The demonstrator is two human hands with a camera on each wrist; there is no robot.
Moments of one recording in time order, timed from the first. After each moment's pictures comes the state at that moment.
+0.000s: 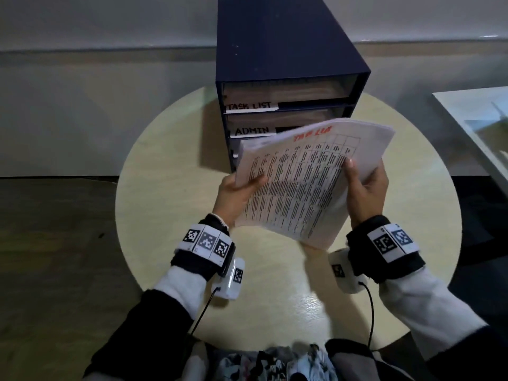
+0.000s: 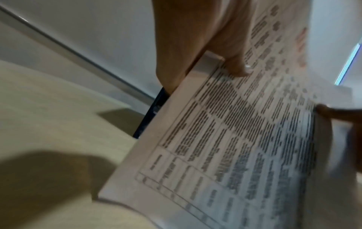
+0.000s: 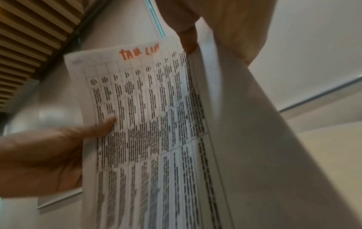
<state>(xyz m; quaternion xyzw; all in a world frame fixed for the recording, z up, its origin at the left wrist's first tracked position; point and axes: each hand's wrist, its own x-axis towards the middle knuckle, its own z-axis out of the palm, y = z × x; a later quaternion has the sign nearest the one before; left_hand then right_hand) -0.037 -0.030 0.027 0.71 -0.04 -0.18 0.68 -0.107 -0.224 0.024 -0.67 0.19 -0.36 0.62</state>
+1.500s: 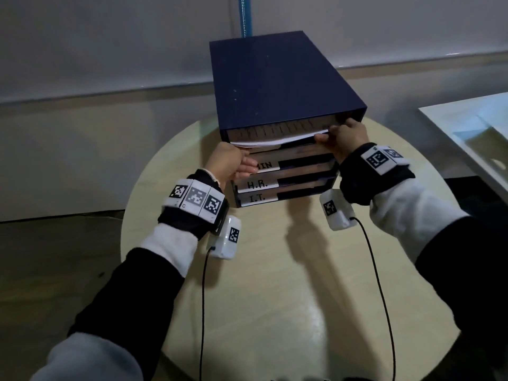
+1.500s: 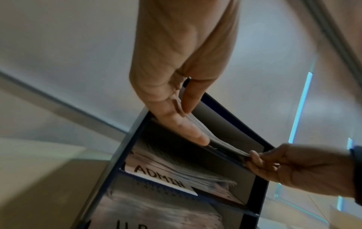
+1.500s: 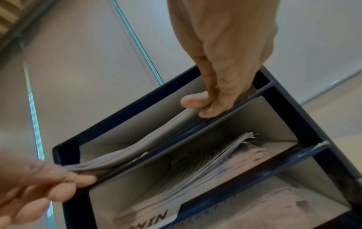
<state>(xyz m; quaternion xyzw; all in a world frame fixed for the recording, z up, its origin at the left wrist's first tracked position) 0.079 -0.050 0.109 0.79 -0.02 -0.25 0.56 0.037 -0.250 0.099 -0.56 0.33 -0.22 0.73</state>
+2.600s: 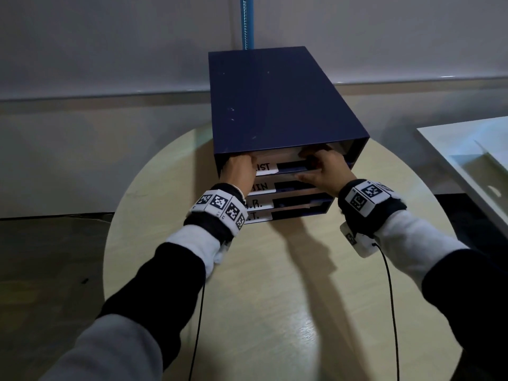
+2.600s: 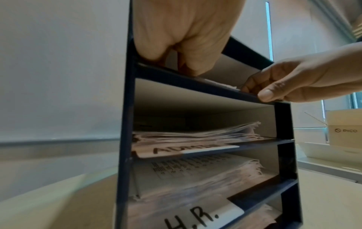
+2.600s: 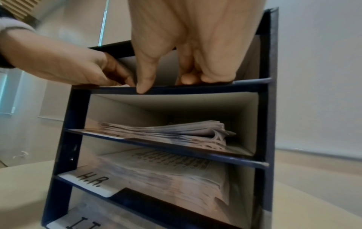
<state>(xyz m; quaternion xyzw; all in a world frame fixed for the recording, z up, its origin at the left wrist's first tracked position) 0.114 -0.093 0.085 0.96 -0.18 -0.03 0.22 0.045 -0.265 0.078 -0.95 0.10 -0.07 0.28</state>
